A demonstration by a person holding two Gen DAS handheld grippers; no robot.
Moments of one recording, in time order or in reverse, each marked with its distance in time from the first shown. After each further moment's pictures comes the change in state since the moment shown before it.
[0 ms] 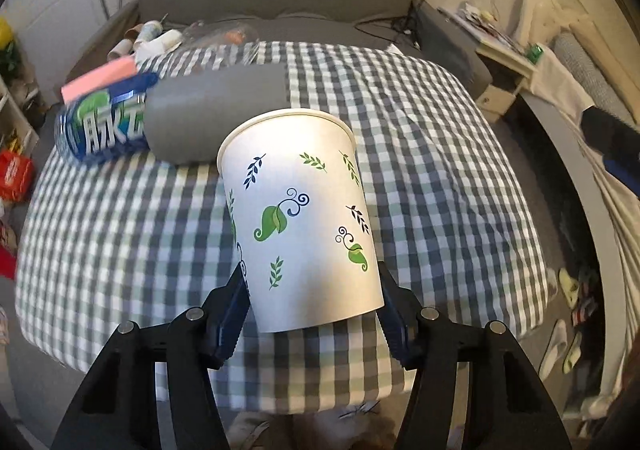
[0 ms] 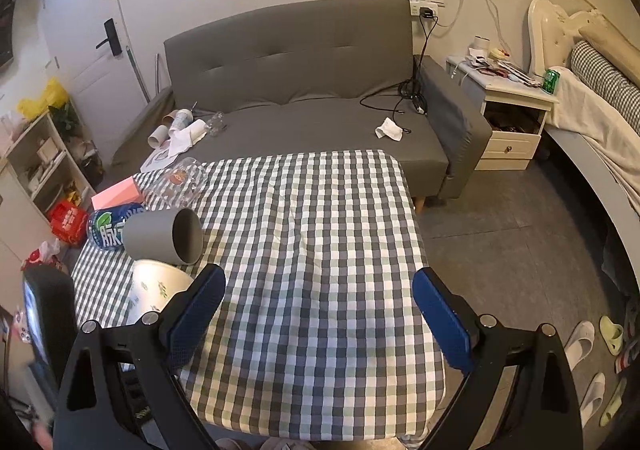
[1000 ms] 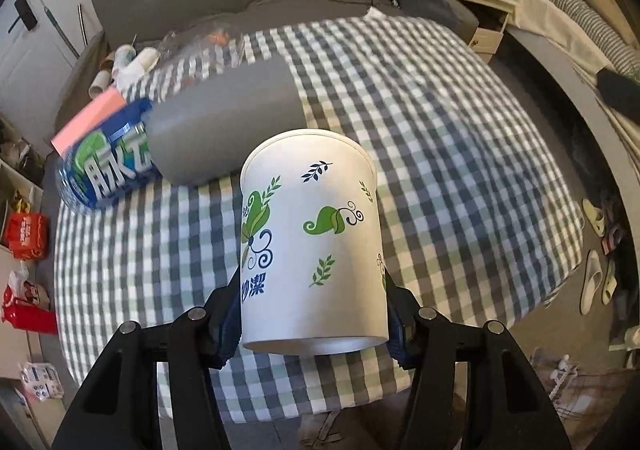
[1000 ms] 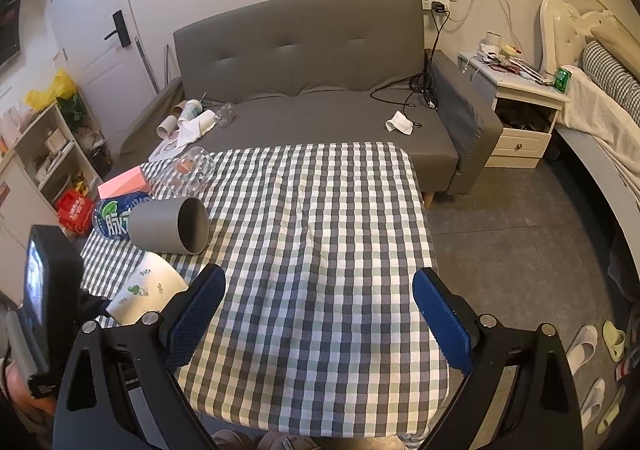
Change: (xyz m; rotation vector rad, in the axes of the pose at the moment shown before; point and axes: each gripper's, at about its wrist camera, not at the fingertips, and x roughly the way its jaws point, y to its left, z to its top) left arm 0.009 0.014 0.006 0.221 0.070 0.061; right arm 0.005 -0.002 -0.003 -0.024 0.028 0.035
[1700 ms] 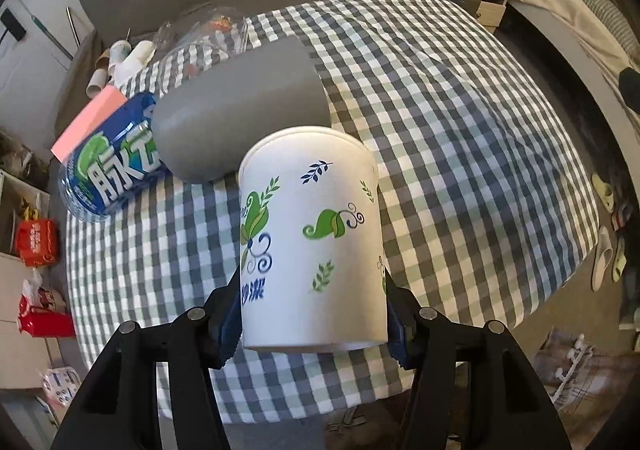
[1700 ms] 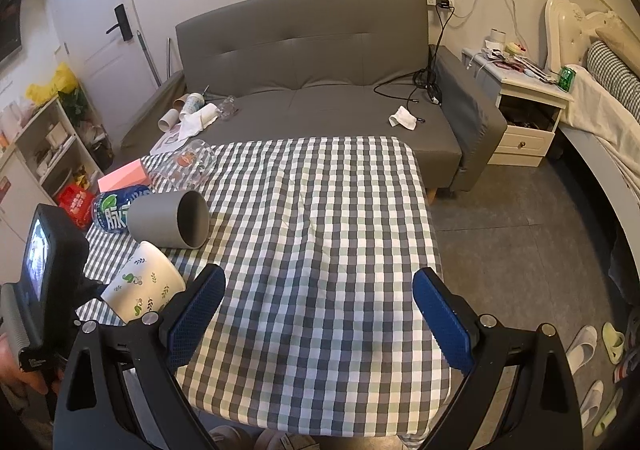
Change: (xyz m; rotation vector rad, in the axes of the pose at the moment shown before) left arm 0.010 0.011 0.005 0.064 0.097 0.038; right arm 0.007 0.000 0.000 -0.011 0.022 0.008
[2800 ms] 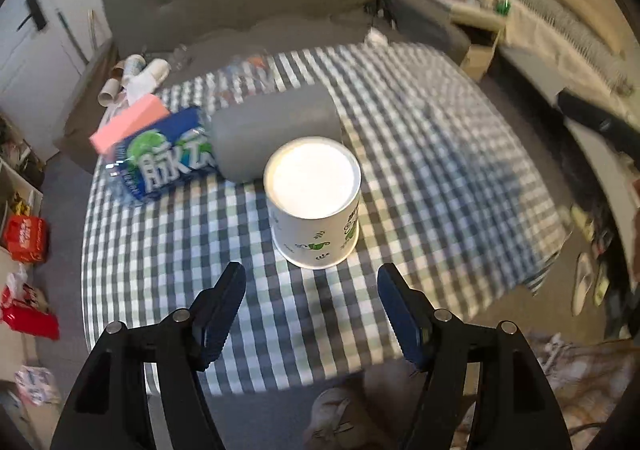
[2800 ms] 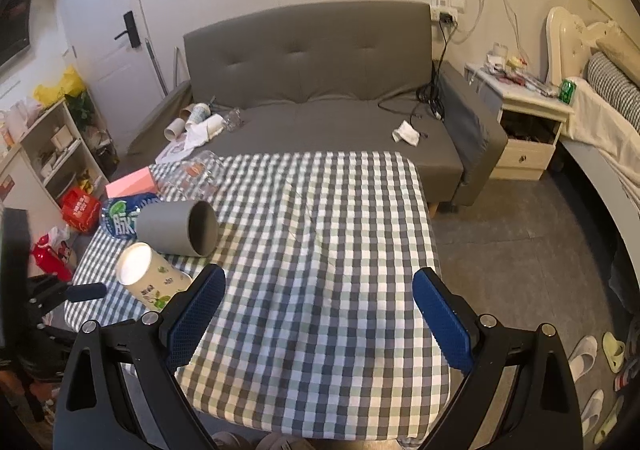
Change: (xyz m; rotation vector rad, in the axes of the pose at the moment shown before) left arm -0.060 0.024 -0.042 -0.088 -0.187 -0.081; right arm -0.017 0.007 -0.002 -0.025 -0.067 0.009
